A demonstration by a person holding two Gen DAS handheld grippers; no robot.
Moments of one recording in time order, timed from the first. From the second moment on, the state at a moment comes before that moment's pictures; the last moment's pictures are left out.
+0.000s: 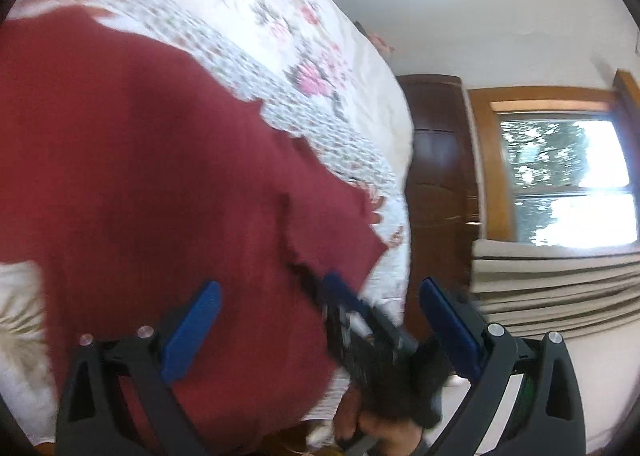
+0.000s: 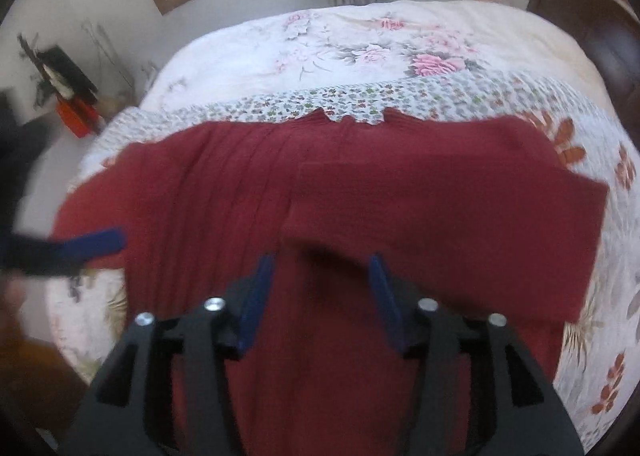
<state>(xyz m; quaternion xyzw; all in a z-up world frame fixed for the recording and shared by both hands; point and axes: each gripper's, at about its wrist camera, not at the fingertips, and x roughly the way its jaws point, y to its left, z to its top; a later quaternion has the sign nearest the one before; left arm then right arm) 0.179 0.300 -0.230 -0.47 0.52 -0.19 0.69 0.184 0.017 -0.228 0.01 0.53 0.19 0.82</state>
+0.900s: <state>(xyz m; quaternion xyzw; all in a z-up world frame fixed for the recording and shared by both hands) 0.266 0.214 -0.304 -0.40 0.64 -0.18 0.63 0.070 -0.113 -0.215 0.16 0.55 0.12 0.81</state>
